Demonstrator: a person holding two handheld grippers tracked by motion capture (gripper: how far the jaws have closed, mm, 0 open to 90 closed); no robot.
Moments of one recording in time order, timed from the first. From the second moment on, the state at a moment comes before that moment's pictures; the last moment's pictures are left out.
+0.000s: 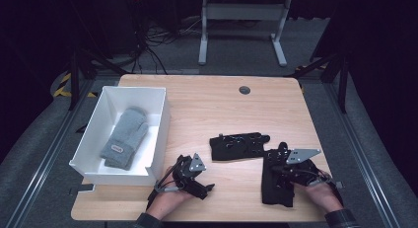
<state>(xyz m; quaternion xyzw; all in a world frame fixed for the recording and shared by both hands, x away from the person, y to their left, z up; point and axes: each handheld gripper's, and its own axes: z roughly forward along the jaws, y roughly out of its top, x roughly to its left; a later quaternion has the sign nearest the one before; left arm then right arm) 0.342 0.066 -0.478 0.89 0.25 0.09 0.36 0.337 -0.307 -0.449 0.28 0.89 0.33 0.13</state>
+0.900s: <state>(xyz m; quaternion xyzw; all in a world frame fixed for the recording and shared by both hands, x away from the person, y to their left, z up) 0.342 0.064 -0.477 0.89 0.26 0.09 0.35 0.330 -0.266 -0.449 0.18 0.92 0.34 0.08</state>
